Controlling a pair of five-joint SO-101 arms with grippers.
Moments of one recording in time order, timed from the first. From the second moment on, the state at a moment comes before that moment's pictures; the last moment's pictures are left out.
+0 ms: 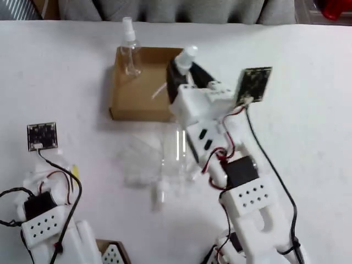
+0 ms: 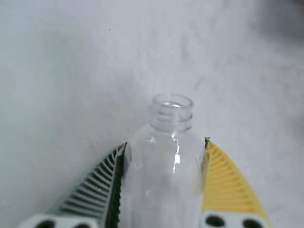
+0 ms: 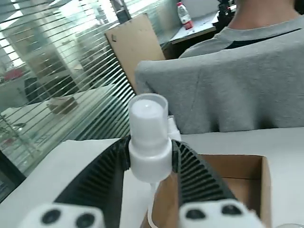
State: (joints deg) left arm -34.1 -68.7 81.3 53.1 -15.9; right arm -26.7 -48.9 46.0 11.8 -20.6
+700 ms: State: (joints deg) left arm -32.7 -68.7 72.3 46.7 -14.8; right arm -38.8 -65.1 61.4 11.2 -20.6
